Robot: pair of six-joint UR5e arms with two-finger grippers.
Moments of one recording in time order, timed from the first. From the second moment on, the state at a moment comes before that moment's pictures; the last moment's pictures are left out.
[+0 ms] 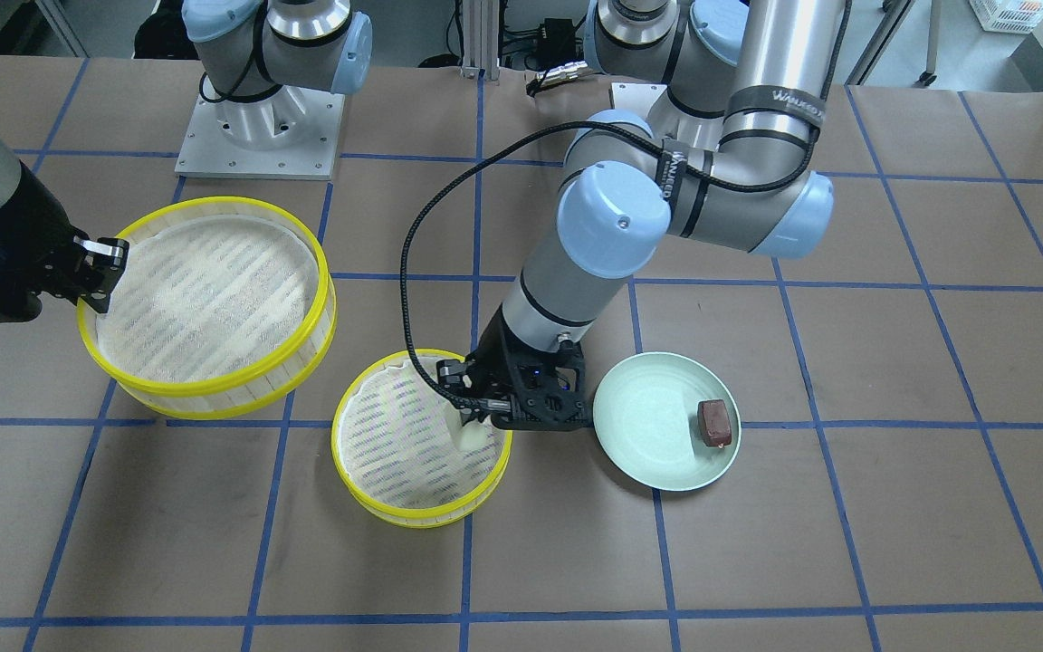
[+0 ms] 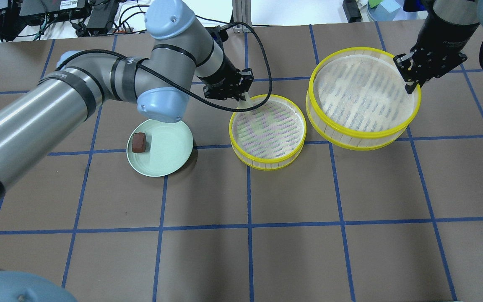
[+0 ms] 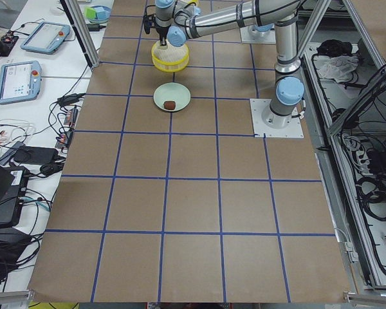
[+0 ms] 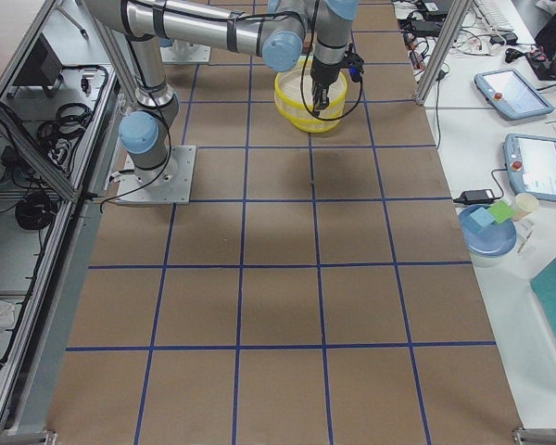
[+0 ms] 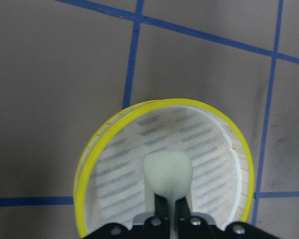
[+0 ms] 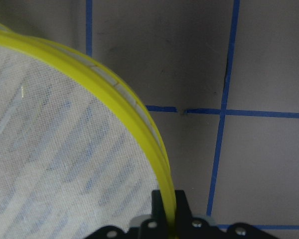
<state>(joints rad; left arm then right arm) -1.84 -1.99 -1.60 -0.88 1.27 -0.45 1.38 -1.45 1.54 -1.59 -1.63 -0.25</state>
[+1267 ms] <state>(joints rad) -1.91 -2.01 -1.61 -0.92 1.35 -0.49 1.39 -1.46 1.56 -1.63 -1.62 -0.21</state>
